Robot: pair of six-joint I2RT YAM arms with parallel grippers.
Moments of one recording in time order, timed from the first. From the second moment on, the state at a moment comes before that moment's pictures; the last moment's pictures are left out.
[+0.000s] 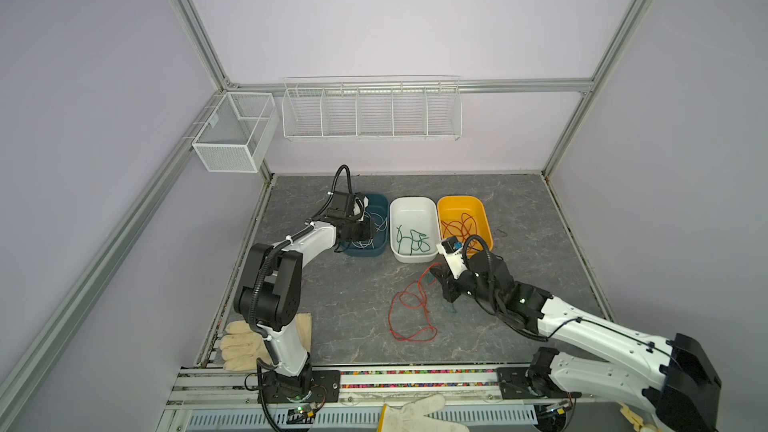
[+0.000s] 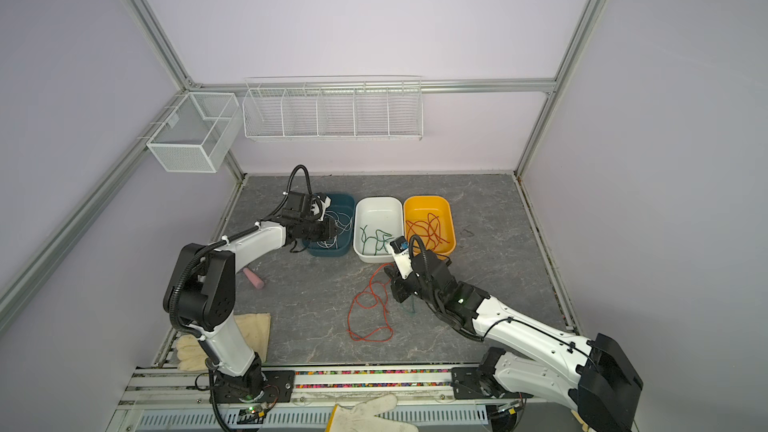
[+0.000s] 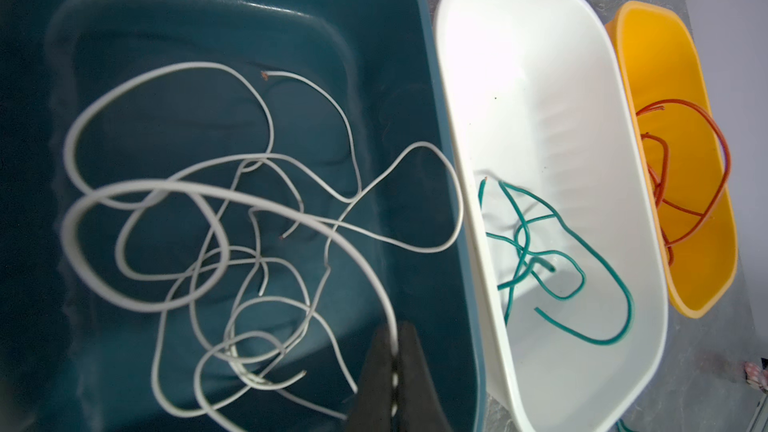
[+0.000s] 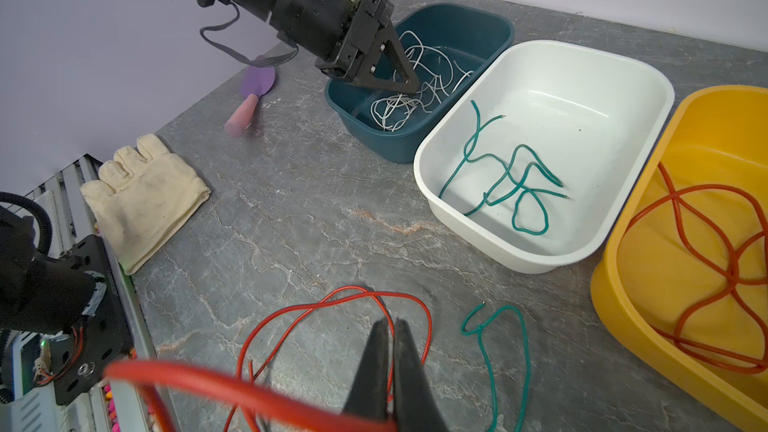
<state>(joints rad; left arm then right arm) -0.33 1.79 1.16 -0.26 0.36 -0.29 0.88 1.05 0.63 -0.06 -0.01 0.22</state>
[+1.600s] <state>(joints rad) -0.33 1.09 0.86 -0.16 -0.07 -0.31 0.88 1.06 1.05 -0.38 -0.01 0.19</state>
